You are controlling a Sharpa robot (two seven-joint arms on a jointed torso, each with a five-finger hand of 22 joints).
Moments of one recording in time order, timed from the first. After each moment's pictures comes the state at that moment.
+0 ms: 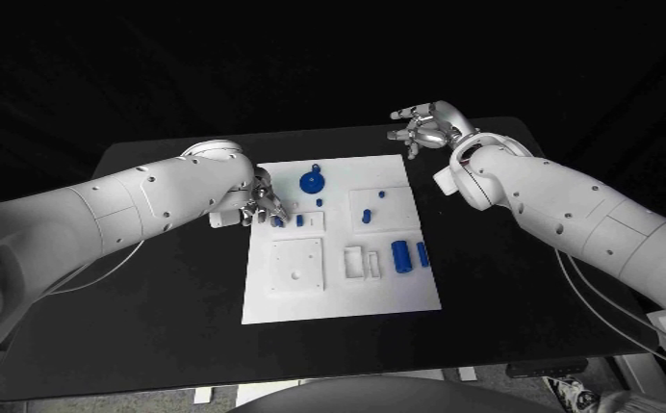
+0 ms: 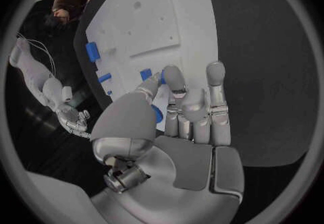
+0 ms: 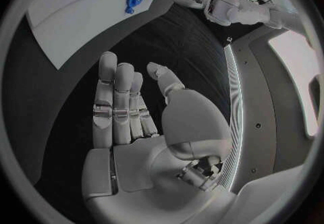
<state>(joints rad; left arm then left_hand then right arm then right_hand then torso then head) 1.28 -0.50 -0.19 1.01 -1.03 0.26 -0.53 1.03 0.00 0.26 -0.04 0.28 1.30 -0.03 0.08 0.65 1.47 -0.09 0.72 0.47 1.44 -0.11 1.24 0.80 0.05 1.31 -0.10 0.45 1.31 1.01 -0.59 0.30 1.04 -0.99 -0.32 0.13 1.16 -0.02 0.13 -0.27 0.60 0.83 0.14 0.06 0.06 1.07 0.02 0.93 0.64 1.33 -0.05 0.78 0.70 0.09 1.46 -0.07 0.08 1.12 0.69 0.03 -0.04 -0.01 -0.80</state>
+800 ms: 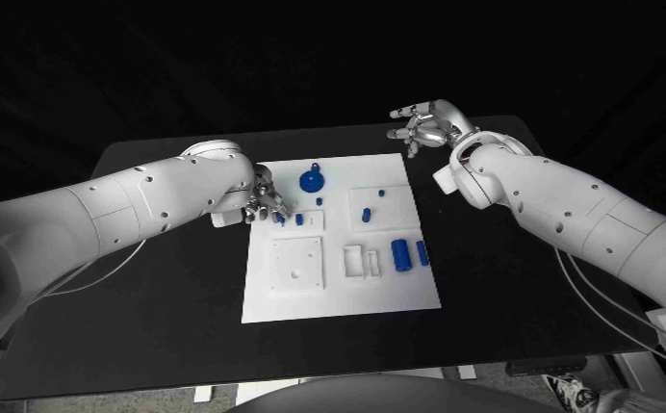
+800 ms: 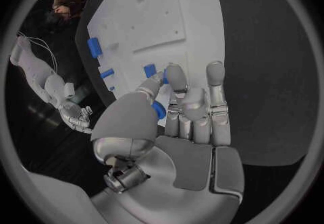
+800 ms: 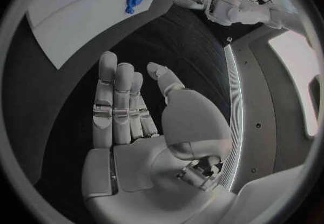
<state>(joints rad) 1.28 -0.51 -0.19 1.03 -1.02 0.21 -0.52 1.05 0.02 0.29 -0.09 0.31 1.28 -0.02 0.08 0.65 1.47 -0.08 0.71 0.47 1.44 -0.11 1.23 0.79 0.05 1.31 -0.10 0.44 1.31 1.01 -0.59 0.30 1.04 -0.99 -0.32 0.13 1.16 -0.02 0.13 -0.27 0.60 0.83 0.13 0.06 0.06 1.07 0.02 0.93 0.64 1.33 -0.05 0.78 0.70 0.09 1.46 -0.07 0.08 1.11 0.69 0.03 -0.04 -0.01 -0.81</state>
